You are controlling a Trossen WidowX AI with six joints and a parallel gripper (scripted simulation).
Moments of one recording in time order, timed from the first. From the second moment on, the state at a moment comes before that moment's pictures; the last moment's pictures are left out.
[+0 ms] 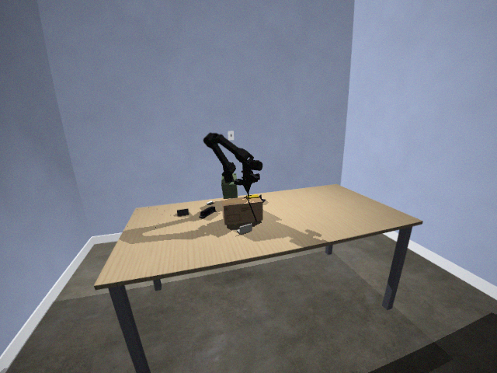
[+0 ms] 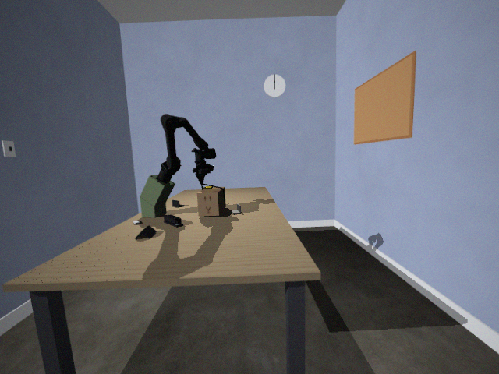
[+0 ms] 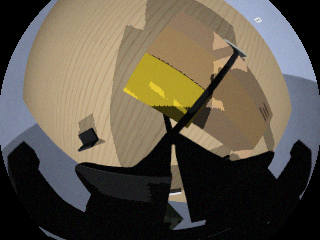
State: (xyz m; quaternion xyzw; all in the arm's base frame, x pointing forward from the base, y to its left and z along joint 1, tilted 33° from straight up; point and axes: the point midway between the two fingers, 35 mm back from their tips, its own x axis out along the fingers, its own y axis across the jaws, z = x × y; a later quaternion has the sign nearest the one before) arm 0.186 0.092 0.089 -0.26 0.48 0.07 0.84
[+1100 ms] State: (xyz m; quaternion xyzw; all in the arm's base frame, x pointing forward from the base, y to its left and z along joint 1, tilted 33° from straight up) arm 0.189 0.116 0.087 -0.26 0.47 0.06 0.84
